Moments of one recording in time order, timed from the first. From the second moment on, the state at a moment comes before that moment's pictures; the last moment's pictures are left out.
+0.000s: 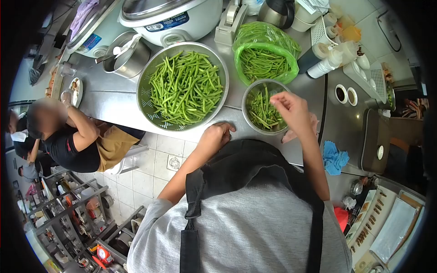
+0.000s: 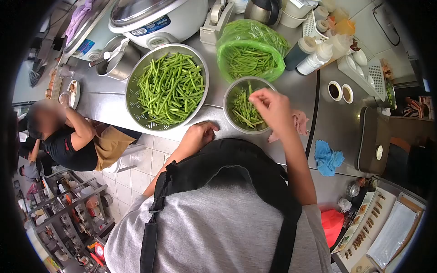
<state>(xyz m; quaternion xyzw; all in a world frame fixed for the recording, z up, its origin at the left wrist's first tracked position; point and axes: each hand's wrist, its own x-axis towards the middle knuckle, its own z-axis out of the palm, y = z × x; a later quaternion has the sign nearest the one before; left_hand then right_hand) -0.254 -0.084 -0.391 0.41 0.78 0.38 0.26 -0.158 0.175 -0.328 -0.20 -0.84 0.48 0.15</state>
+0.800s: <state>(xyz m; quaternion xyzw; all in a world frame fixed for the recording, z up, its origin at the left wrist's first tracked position) -0.294 0.038 -0.327 0.43 0.75 0.49 0.12 -0.247 0.261 -0.333 -0.06 -0.95 0.25 0.15</state>
